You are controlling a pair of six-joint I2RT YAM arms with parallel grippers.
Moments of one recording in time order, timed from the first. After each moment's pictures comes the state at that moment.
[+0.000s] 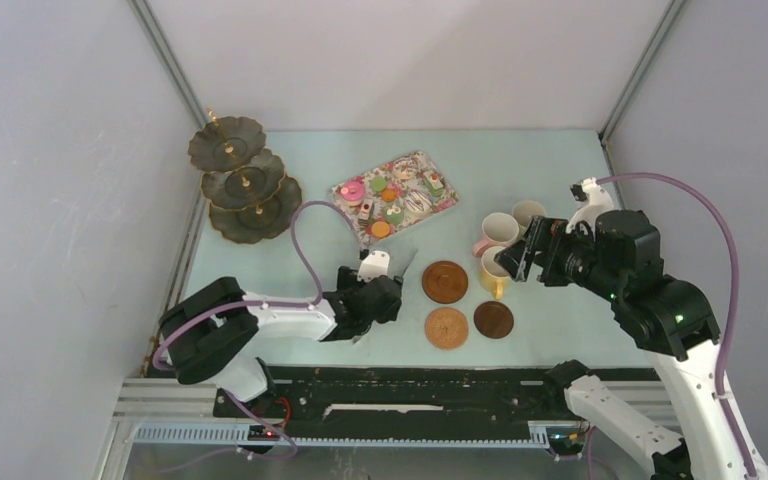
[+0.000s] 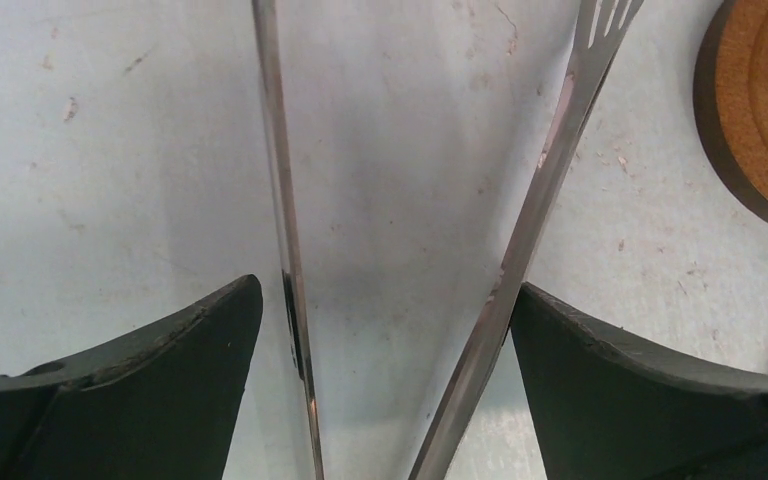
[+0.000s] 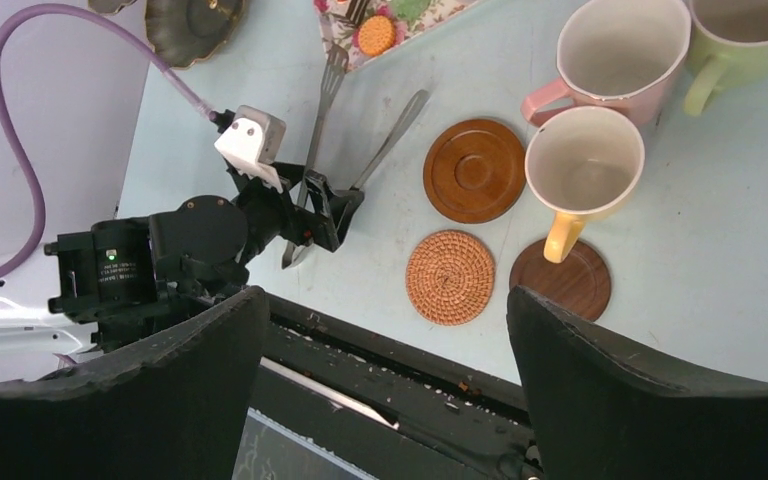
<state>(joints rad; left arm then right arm) -1.02 1.52 0.63 -0.03 -0.60 -0.59 0.42 0.78 1.27 -1.02 -0.13 0.50</state>
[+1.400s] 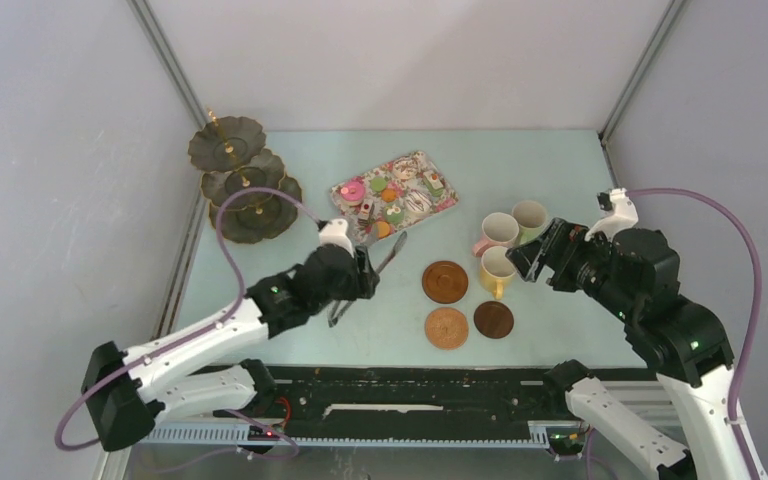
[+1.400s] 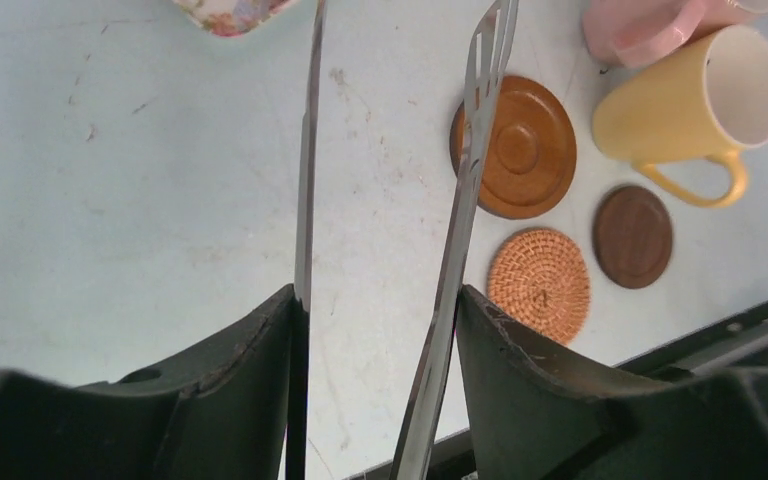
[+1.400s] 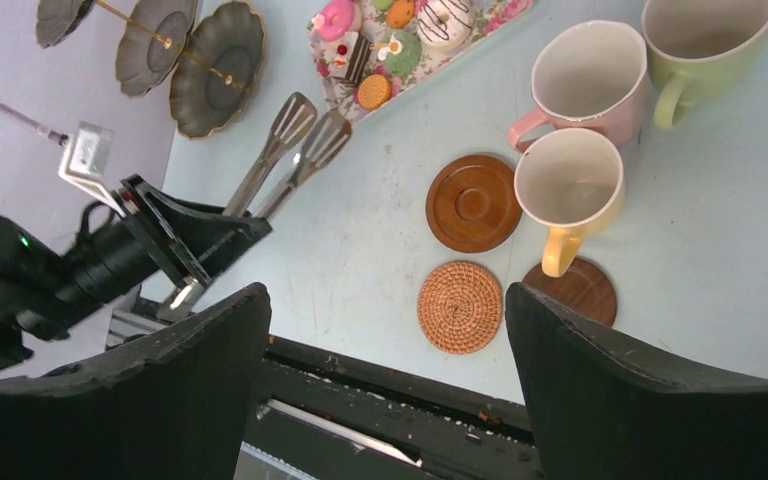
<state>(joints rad) -0.95 1.03 0.73 -0.35 -0.39 -0.68 0.45 0.71 1.25 -0.98 -0.02 0.60</state>
